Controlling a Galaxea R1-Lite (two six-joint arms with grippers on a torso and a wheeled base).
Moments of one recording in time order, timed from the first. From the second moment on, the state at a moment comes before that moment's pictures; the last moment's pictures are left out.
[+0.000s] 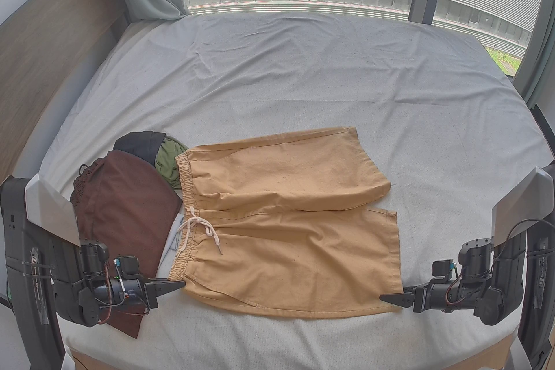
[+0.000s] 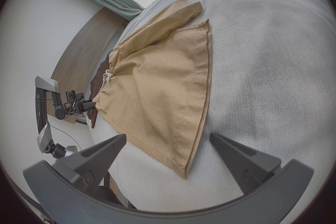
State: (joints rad) left arm 0.08 2.46 -0.24 -1.55 -0.91 -0.03; right arm 0.15 2.38 -0.10 -1.54 0.56 0.23
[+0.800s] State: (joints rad) left arm 0.07 2.47 -0.25 -1.55 -0.91 -0.03; right arm 0.16 2.40 -0.09 -1.54 0.60 0.23
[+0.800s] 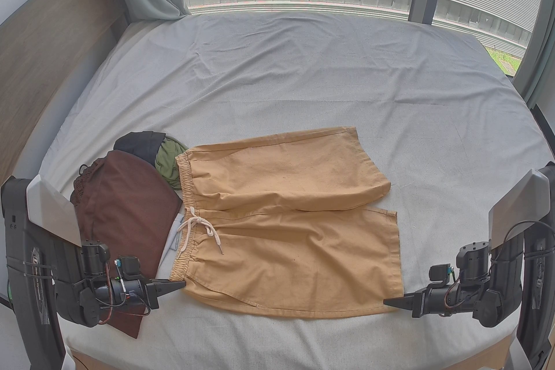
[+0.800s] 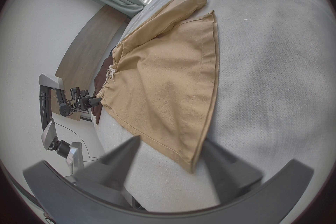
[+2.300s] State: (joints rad) left arm 0.08 2.38 -0.20 -1.55 -1.01 0.04; right arm 0.13 2.27 -0.05 -1.54 0.71 0.15
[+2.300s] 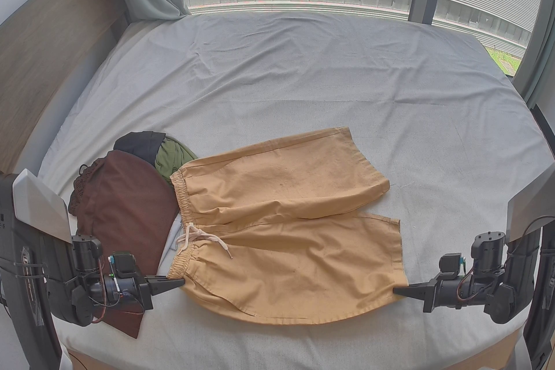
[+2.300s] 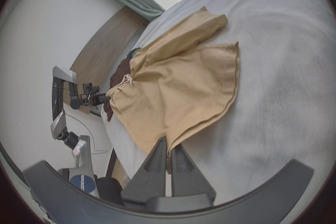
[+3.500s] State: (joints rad) left arm 0.01 2.25 -0.43 -1.55 -1.01 -0.15; right arm 0.13 2.04 -0.16 -1.54 0.71 0.32
